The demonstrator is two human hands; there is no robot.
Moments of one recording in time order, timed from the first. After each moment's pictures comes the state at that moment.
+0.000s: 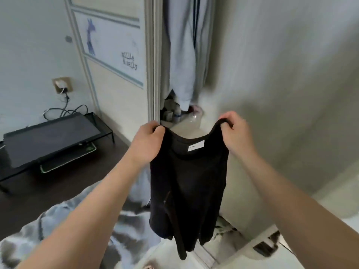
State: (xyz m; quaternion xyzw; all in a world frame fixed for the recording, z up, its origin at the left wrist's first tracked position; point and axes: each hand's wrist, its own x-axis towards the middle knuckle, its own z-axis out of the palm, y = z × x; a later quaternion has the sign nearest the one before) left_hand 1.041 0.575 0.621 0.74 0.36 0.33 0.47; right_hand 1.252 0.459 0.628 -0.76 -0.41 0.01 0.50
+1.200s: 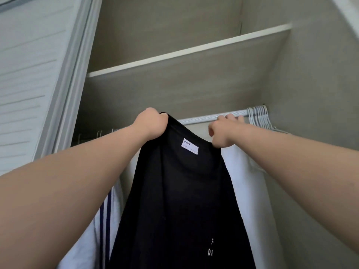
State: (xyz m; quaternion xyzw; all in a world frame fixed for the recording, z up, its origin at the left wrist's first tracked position) left_hand 1.307 0.686 1.184 0.82 0.07 0.54 0.15; right_hand 1.414 0.502 1.178 -0.89 -0.19 -0.42 0.00
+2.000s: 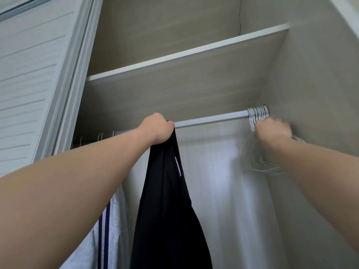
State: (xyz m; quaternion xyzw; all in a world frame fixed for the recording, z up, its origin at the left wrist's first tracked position) left_hand 1.310 0.671 1.179 0.85 0.10 0.50 0.12; right_hand 1.487 0.418 1.169 -0.86 0.03 -0.51 0.02
